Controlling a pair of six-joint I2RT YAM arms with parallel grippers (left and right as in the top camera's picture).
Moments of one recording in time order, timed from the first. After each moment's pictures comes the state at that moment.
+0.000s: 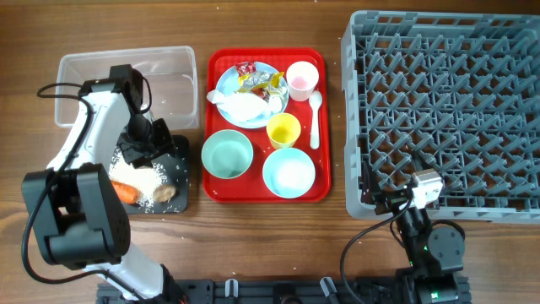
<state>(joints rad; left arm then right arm) 0.10 1.82 1.29 -1.16 0.08 -0.34 0.12 0.02 0.01 0.00 -0.10 0.04</state>
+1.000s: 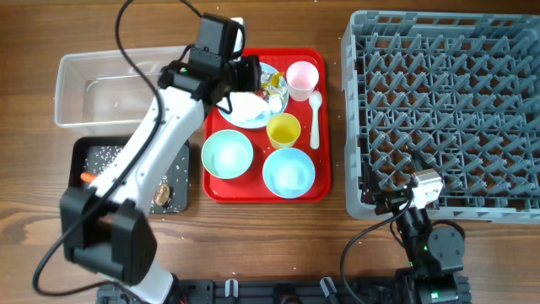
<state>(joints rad) -0.37 1.75 1.50 -0.61 0.07 -0.34 0.12 0.02 0.01 0.00 -0.10 0.04</state>
